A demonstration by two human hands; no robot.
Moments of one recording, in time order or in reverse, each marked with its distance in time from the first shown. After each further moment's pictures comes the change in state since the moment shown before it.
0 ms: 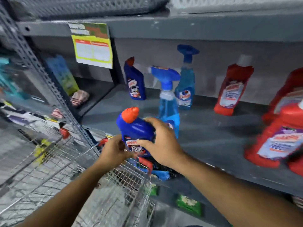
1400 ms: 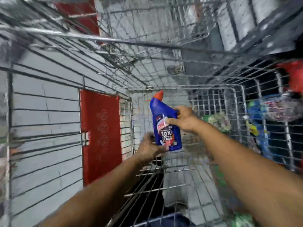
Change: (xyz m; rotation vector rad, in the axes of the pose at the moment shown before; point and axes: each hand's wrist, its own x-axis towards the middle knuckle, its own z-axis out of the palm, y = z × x) left_hand -0.268 -0.305 0.013 -0.770 0.713 -1.115; right_hand -0.096 0.108 0.444 -0.294 -1.461 0.346
